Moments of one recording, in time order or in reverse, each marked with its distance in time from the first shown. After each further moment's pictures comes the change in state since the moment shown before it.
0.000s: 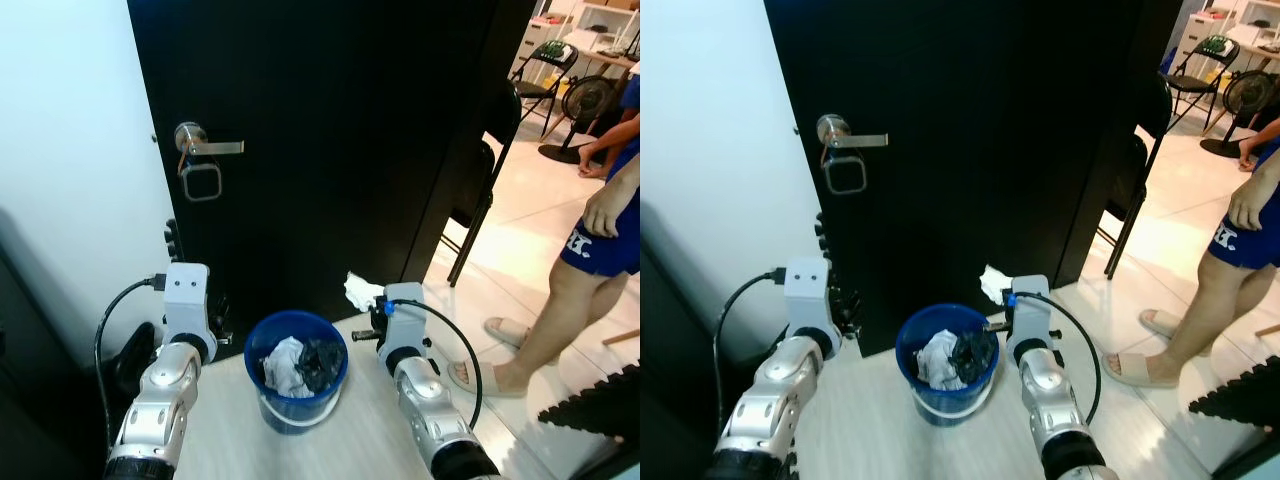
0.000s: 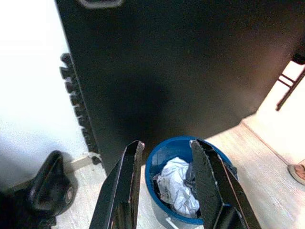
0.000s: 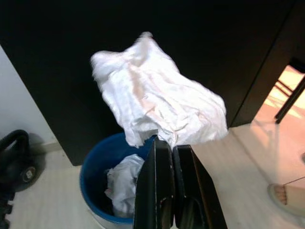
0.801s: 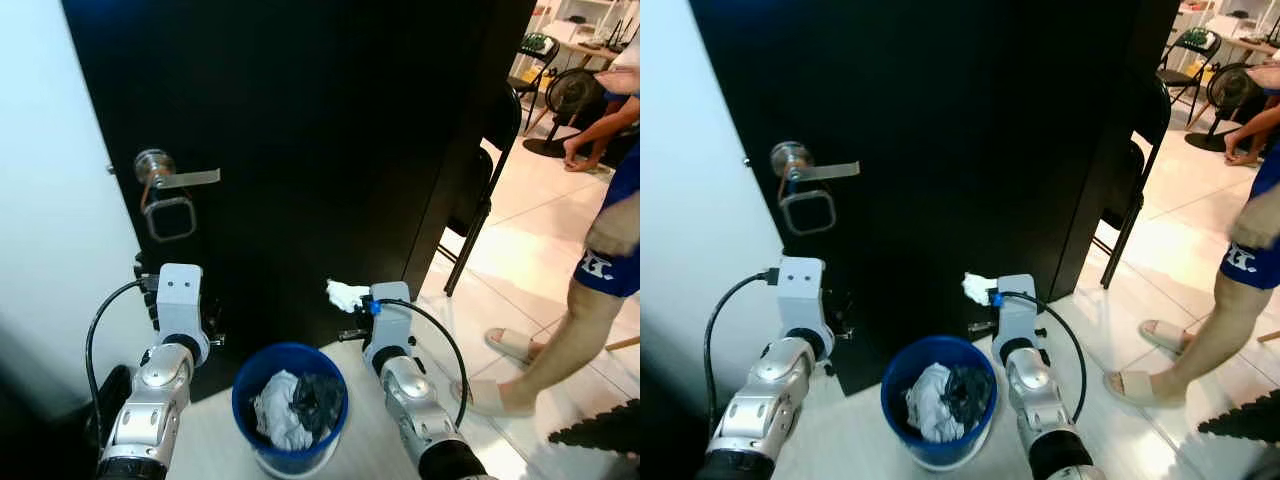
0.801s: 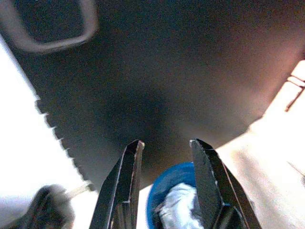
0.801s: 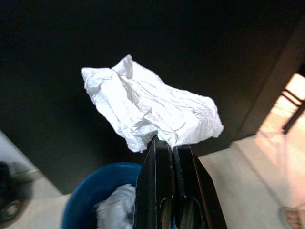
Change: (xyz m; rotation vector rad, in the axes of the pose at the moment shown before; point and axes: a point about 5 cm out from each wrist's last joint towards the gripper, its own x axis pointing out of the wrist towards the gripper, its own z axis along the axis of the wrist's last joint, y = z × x) left arm 0.001 -0.002 0.001 0.019 0.004 -0.022; right arm 0.001 0.001 0.001 -0.008 -0.002 0.005
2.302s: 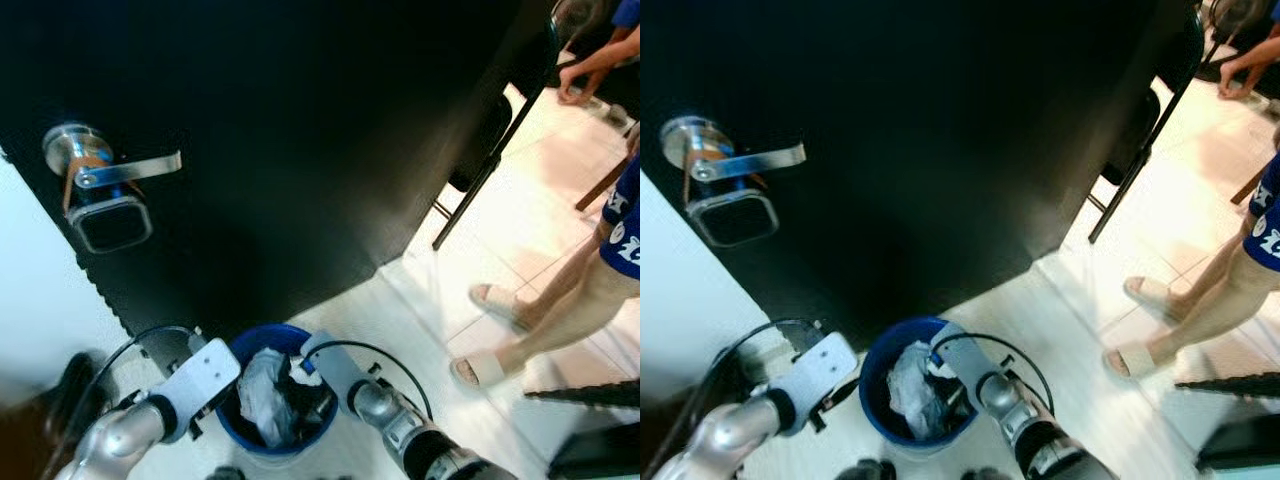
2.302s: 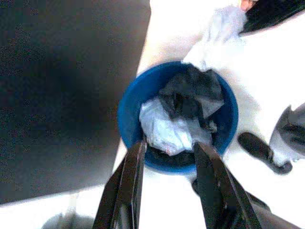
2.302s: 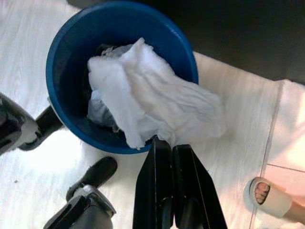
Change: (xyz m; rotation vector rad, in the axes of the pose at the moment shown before) left arm -0.071 0.011 -0.034 0.643 0.140 -0.531; right arm -0.003 0.046 -0.051 -0.572 0.390 0.390
